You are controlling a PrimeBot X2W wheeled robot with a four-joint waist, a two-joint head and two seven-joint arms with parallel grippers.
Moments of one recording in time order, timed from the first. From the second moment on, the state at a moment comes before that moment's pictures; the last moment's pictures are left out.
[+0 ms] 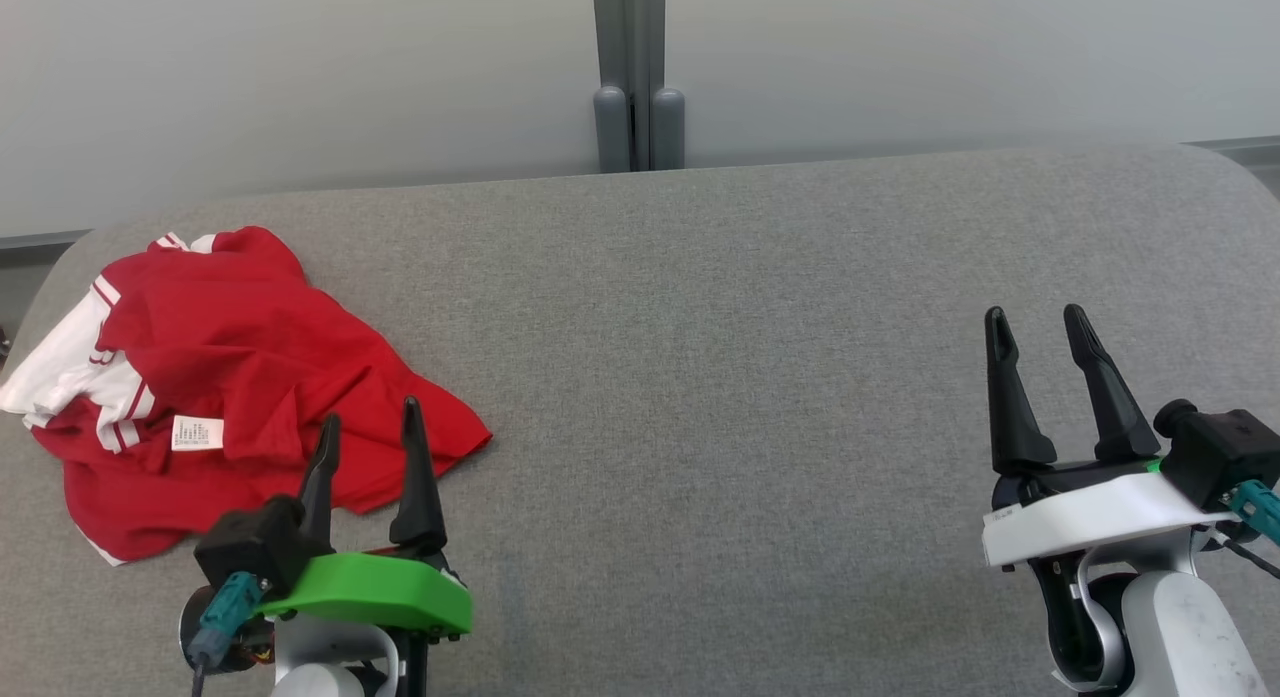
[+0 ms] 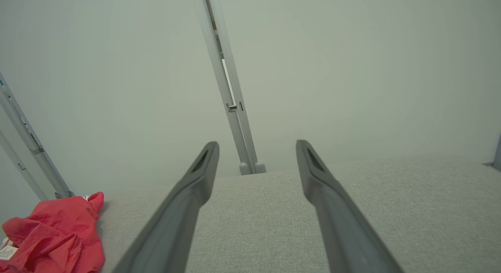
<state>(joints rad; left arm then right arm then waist) -0.05 0.09 -0.22 0.04 -0.46 0.15 -0.14 -0.08 -0.05 -0.01 -0.03 0.28 0.13 -0.14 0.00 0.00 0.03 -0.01</state>
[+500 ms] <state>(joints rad) -0.07 0.14 -0.34 0.07 -0.35 0.27 -0.18 -0.08 -0.05 0.02 -0.03 0.11 0.13 -0.18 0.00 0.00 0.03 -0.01</state>
